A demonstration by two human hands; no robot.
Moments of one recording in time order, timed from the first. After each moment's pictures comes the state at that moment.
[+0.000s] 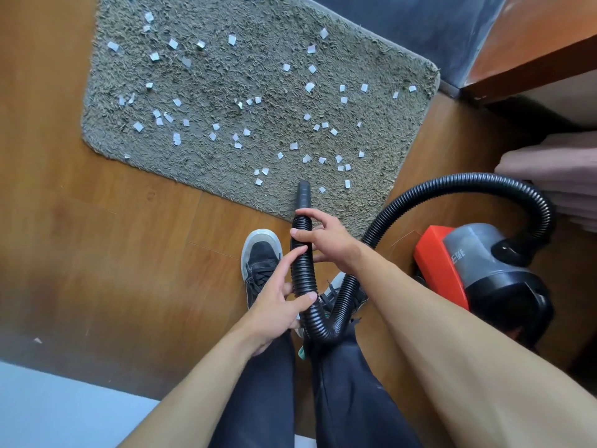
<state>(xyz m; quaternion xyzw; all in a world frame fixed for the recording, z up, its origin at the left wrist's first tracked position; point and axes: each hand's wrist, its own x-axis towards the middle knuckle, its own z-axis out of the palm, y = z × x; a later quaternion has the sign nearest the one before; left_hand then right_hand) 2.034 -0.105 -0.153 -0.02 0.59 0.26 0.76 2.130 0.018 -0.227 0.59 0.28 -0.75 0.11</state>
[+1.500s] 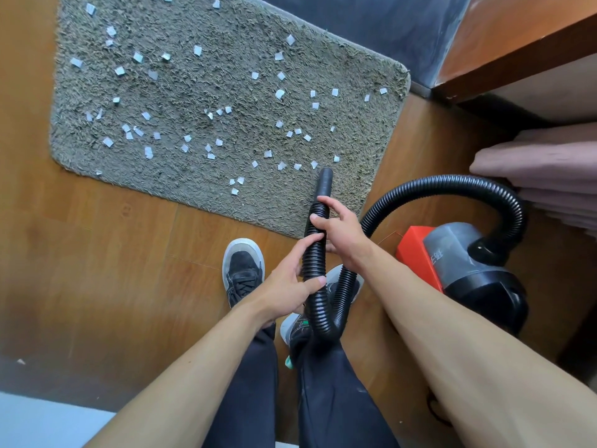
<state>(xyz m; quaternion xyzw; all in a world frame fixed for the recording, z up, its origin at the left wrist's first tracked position) 2.062 -0.038 -0.165 0.09 0.56 0.19 0.80 2.175 0.055 -0.235 0.67 0.23 -0.70 -0.01</state>
